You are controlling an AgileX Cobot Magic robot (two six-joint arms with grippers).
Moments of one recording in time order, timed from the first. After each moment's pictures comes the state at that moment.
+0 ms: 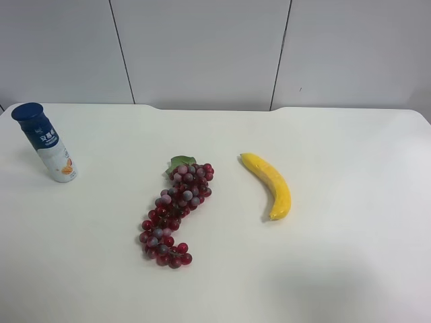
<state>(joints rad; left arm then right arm) 0.07 -0.01 -0.51 0.00 1.06 0.04 0.08 0.00 -0.51 -0.05 1.06 0.01</state>
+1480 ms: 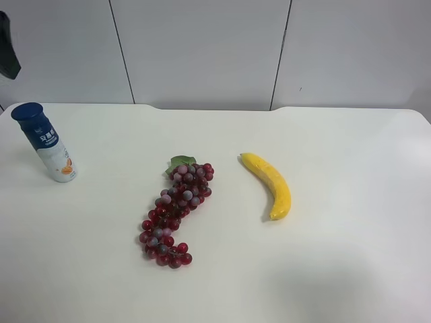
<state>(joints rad) -0.19 1.38 -1.41 0.18 1.21 -0.05 0.08 0.00 -0.51 -0.05 1.06 0.01</state>
